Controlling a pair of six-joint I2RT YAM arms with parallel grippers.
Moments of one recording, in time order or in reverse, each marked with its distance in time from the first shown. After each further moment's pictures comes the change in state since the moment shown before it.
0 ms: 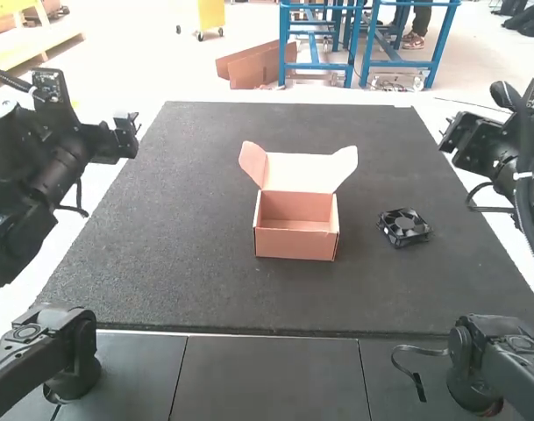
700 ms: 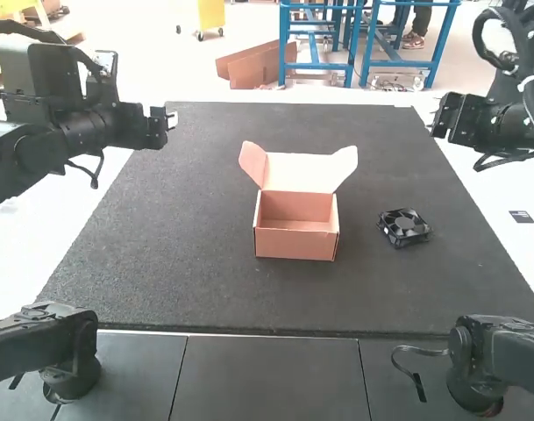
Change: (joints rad) left arm -0.082 0.307 0.297 -0.367 0.113 -0.056; right arm 0.001 0.340 0.377 -0.430 -0.090 -0.096
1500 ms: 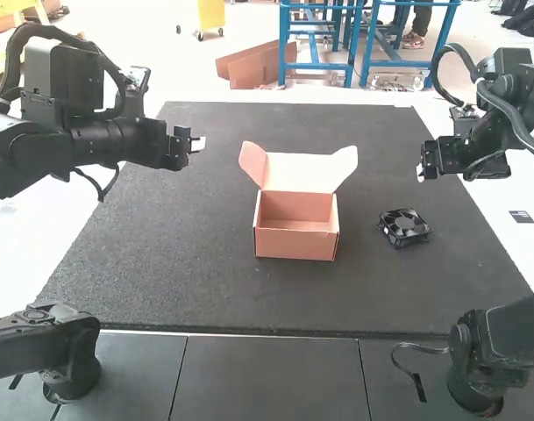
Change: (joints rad) left arm -0.175 0.001 0.032 -0.169 0.005 -0.022; right arm -0.100 0.412 0.089 -0.140 -0.001 -0.291
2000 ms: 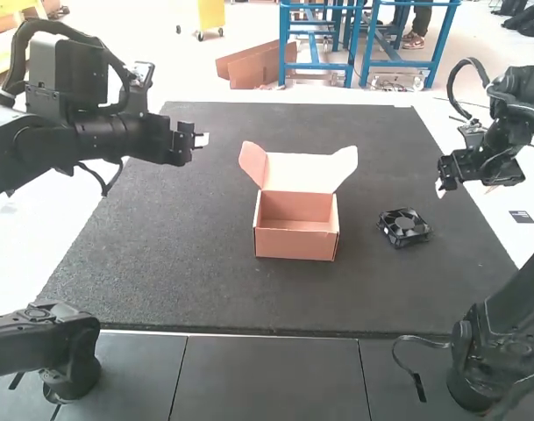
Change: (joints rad) left arm -0.010 0.034 0.024 0.011 0.000 0.000; right arm -0.149 0.282 0.131 -0.040 -0.019 -0.226
